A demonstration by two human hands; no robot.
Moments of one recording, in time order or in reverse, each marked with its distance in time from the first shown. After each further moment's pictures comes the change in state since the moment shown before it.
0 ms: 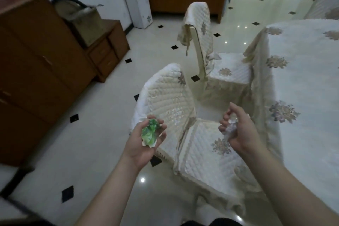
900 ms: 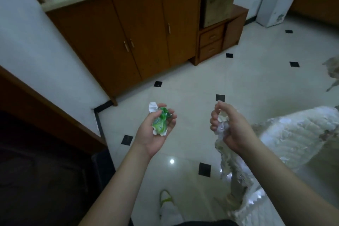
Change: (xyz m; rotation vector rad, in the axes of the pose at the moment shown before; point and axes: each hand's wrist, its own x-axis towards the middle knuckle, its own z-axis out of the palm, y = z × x) left_hand -0.053 0.194 -0.185 -0.271 0.387 0.507; right_hand 0.068 0.221 0.302 -0.474 -0.653 0.450
